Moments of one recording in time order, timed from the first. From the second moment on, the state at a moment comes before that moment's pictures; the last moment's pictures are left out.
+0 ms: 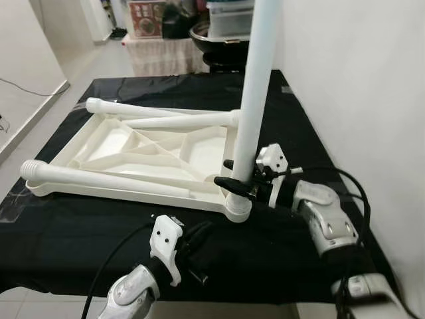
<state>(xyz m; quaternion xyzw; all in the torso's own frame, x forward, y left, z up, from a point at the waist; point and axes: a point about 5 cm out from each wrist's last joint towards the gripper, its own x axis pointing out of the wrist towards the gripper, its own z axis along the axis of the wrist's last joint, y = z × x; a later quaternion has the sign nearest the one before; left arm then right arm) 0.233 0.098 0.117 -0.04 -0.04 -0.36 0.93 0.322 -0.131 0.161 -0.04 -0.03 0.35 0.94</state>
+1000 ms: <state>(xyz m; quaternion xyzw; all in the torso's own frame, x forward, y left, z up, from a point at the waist) 0.238 0.100 0.115 -0.03 -0.04 -0.35 0.94 0.327 -0.148 0.191 -0.13 0.00 0.53 0.84</state>
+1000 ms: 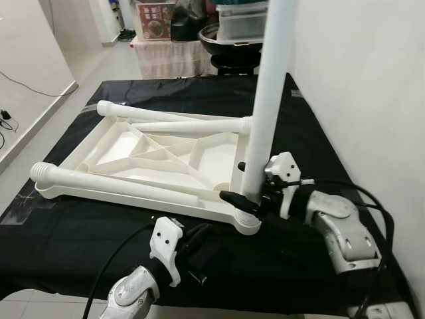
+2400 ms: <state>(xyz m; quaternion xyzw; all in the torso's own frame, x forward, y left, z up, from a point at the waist) 0.242 0.103 0.119 -0.03 -0.05 -0.34 0.94 0.297 -0.088 0.135 -0.03 0.01 0.28 0.96</state>
